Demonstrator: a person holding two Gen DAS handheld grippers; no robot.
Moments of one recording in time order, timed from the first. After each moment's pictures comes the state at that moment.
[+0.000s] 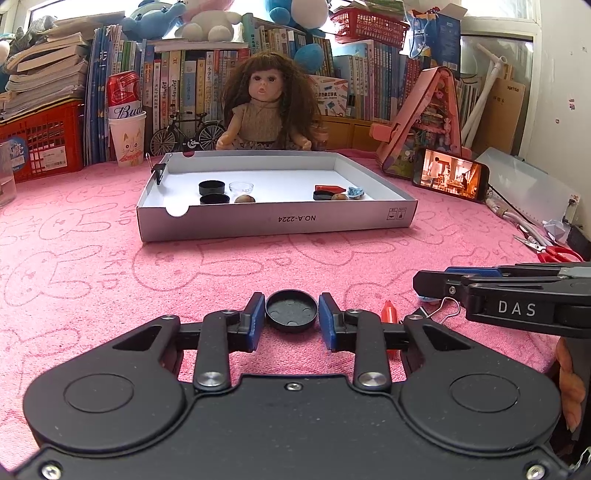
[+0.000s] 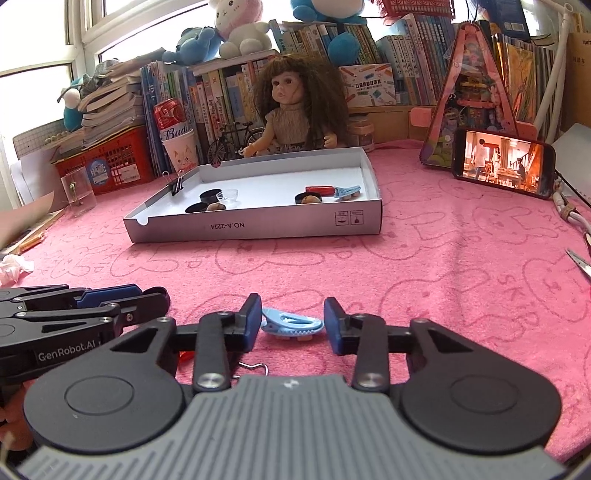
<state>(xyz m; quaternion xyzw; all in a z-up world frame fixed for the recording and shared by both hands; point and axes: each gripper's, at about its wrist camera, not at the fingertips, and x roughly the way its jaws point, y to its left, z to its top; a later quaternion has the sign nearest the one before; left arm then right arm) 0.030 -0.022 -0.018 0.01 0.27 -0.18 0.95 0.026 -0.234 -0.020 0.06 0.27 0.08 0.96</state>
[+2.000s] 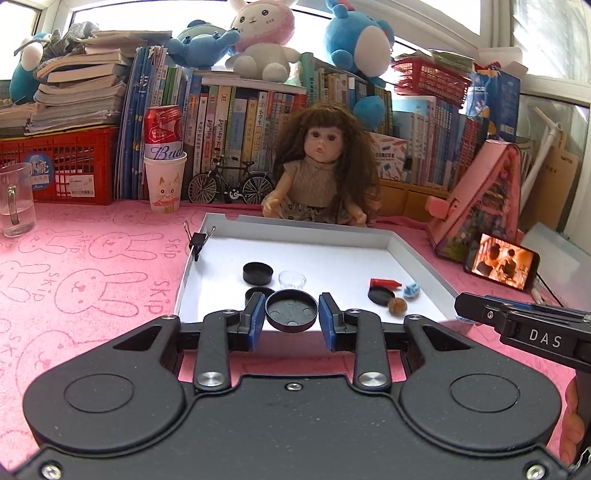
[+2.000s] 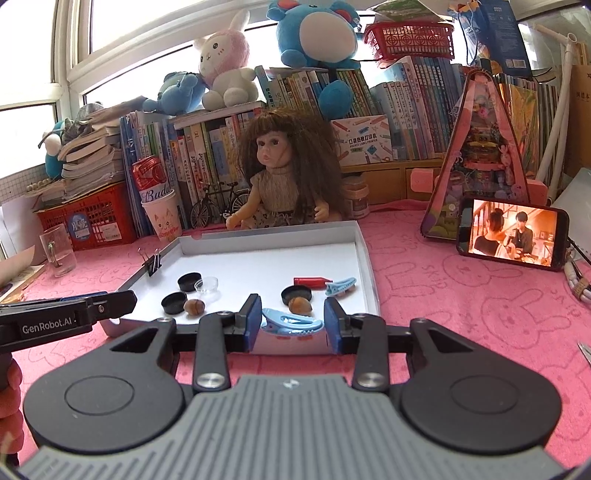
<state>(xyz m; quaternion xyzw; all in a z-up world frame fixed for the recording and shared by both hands) 0.119 -0.006 0.029 -0.05 0.23 -0.12 0.96 0.099 -0.240 0.018 0.07 0.21 0.06 0.97</state>
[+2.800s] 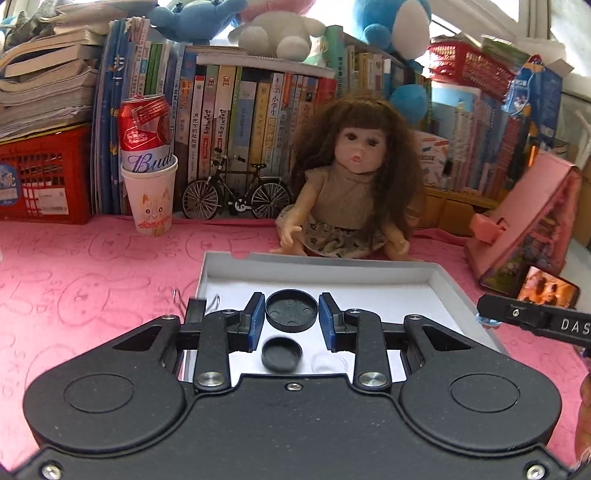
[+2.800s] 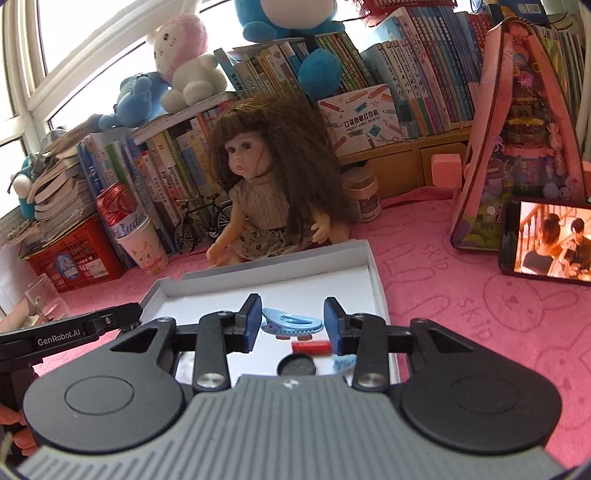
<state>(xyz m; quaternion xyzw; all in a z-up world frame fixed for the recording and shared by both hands) 0.265 -0.005 0.047 -0.05 0.28 -0.12 0.95 0.223 -0.262 0.033 0.14 0.27 0.07 0.95</state>
